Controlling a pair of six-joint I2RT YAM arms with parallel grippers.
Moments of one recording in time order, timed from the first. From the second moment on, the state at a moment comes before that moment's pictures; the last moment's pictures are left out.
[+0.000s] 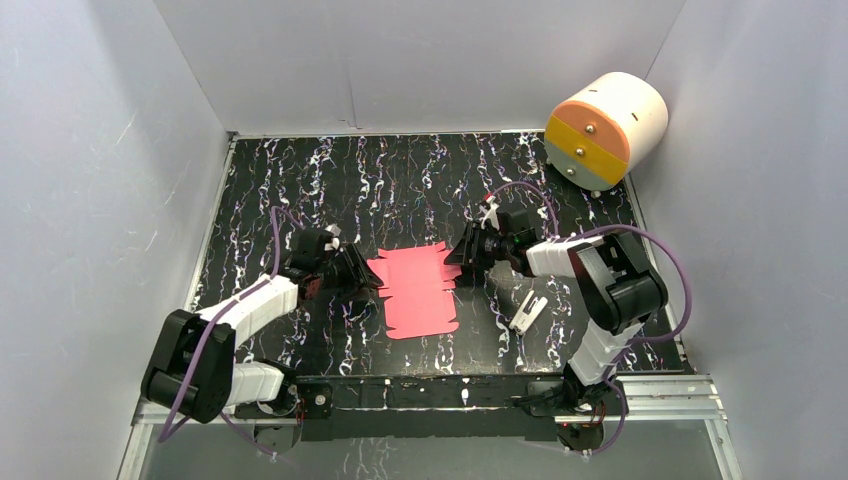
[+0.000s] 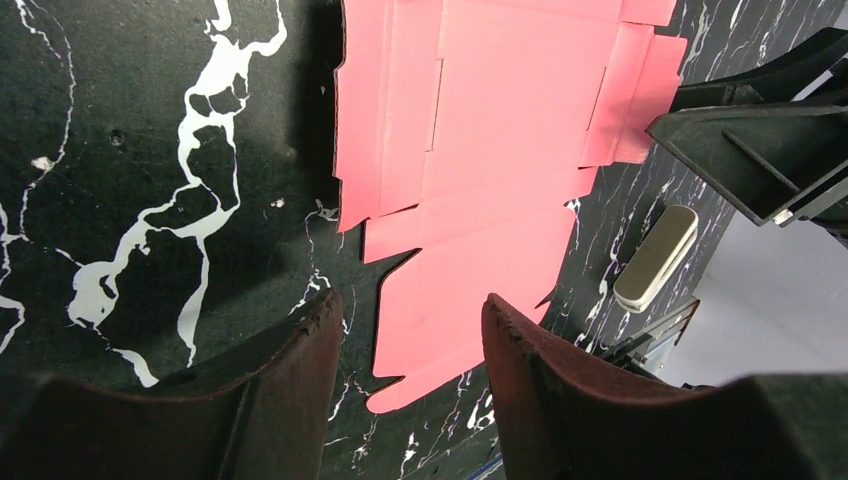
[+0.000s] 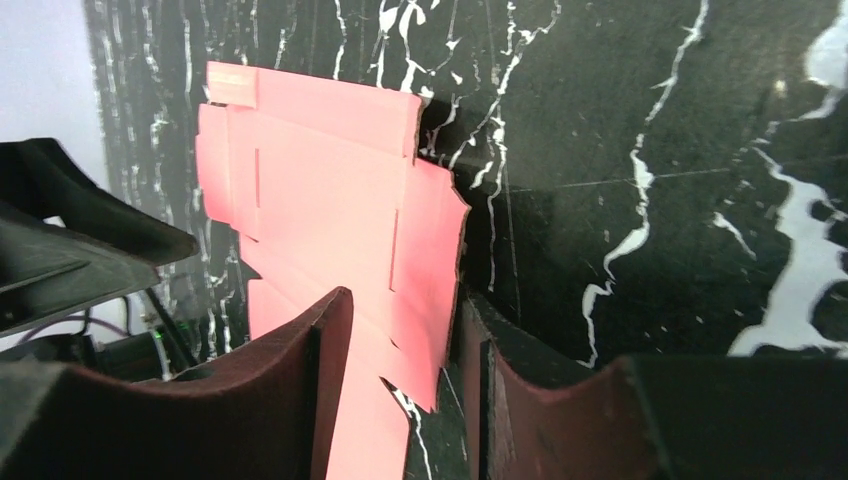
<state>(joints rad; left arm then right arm) -0.35 1.27 0.56 -0.18 0.34 -0.83 0.44 1.73 0.75 0.26 -0.52 0.61</state>
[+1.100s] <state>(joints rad) -0.27 1.33 0.42 0.08 0.49 -0.96 0.34 1.83 0.62 0.78 -0.83 1.02</state>
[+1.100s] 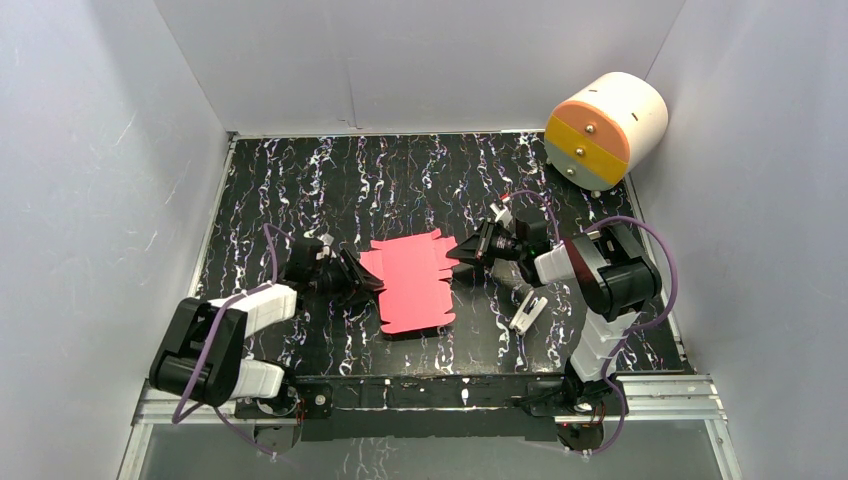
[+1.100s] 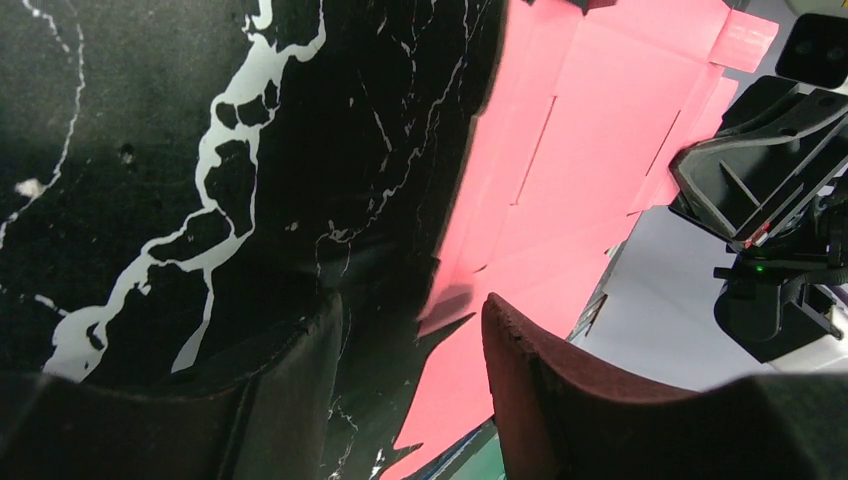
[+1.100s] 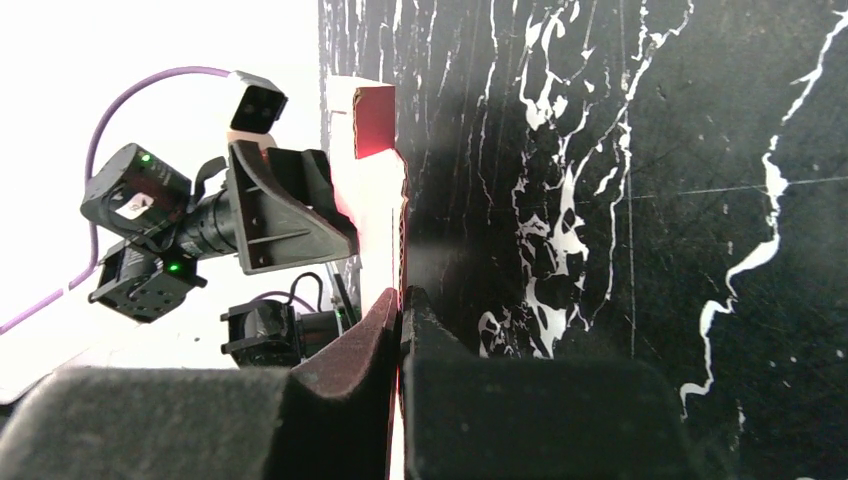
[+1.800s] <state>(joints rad) -0.27 1.38 0.43 0.19 0.52 -1.00 0.34 1.83 0.61 0.78 -0.80 1.00</state>
